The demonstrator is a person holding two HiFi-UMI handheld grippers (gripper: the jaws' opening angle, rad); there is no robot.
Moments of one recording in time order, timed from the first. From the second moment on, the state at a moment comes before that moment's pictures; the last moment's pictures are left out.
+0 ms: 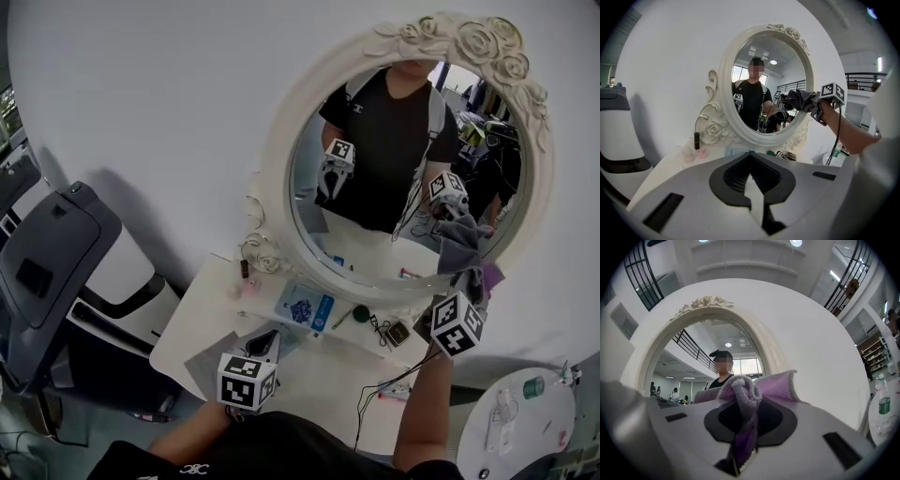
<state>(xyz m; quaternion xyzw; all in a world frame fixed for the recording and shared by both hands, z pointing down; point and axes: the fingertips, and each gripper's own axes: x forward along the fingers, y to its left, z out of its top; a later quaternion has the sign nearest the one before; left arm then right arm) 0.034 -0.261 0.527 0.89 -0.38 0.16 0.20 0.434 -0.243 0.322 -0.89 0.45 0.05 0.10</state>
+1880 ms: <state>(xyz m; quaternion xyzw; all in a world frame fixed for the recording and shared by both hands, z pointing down) -0.042 -0.319 0.546 0.87 -0.40 0.11 0.27 0.225 -0.382 0.024 -0.81 0.45 0.39 0.05</state>
